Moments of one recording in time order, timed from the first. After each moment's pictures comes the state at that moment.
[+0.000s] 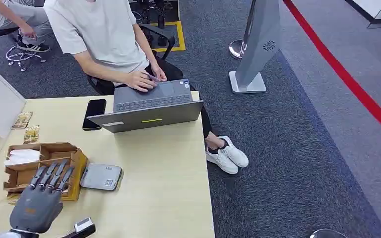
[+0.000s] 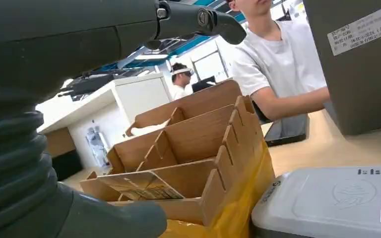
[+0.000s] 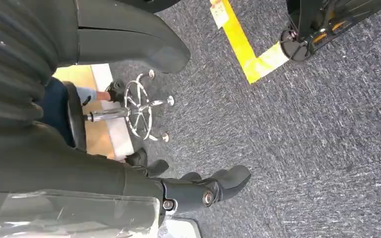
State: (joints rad) left arm 0.17 0.45 -0.36 -1.65 -1.14 0.19 -0.05; right arm -0.13 0.15 -1.43 -0.19 1.17 -0.36 0.11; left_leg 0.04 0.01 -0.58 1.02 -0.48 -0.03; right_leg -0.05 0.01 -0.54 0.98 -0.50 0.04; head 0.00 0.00
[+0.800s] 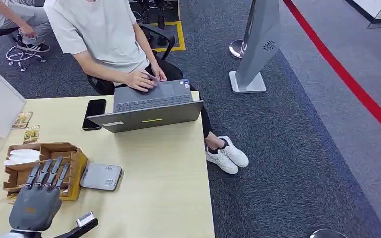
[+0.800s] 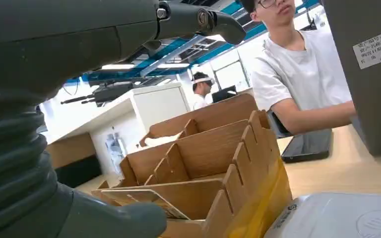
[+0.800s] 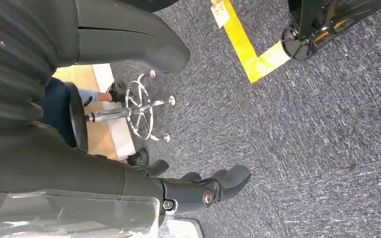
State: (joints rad) left arm 0.17 0.41 -0.36 -1.65 -1.22 0.24 0.03; right arm -0.13 0.15 -1.43 -0.19 1.17 -0.37 0.11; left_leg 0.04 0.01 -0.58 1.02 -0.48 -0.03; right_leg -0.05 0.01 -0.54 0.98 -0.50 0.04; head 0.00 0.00
